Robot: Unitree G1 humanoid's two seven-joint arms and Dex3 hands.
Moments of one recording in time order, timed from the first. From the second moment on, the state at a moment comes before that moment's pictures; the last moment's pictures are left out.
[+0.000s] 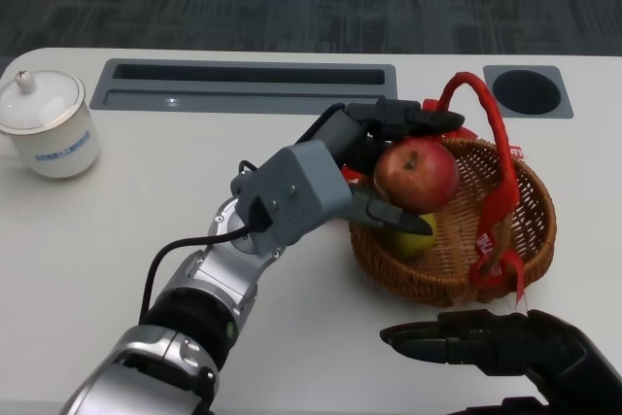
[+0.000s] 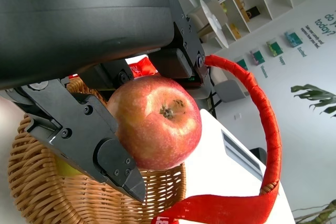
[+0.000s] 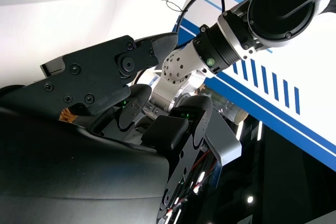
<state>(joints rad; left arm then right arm) -0.82 -0.12 -0.18 1.09 0.19 -0.67 -0.18 0.07 -0.17 0.19 0.30 0.18 -1.10 0.51</state>
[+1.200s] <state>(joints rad) -0.83 -0.05 -0.19 1.04 0.19 -0.73 -0.34 0.07 -0.19 0.20 0.28 0.17 -1.09 0.50</state>
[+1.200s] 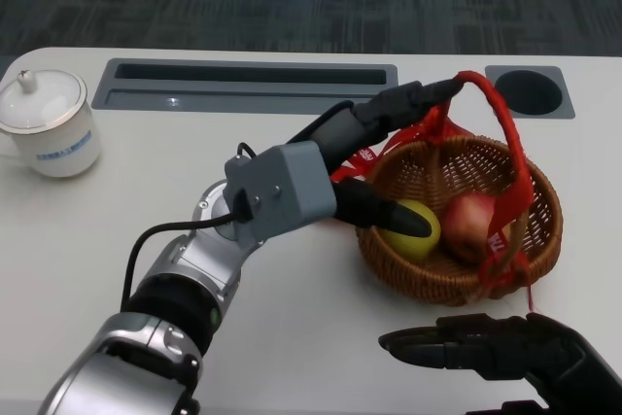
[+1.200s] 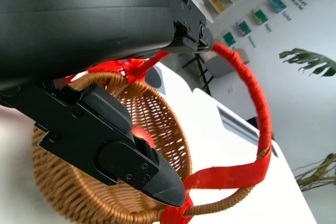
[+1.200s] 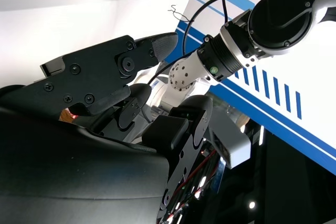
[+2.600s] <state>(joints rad) -0.03 0.23 -0.02 0.14 -0.20 -0.75 -0.54 0.04 -0.29 0.13 0.33 0.21 -1.15 0.50</state>
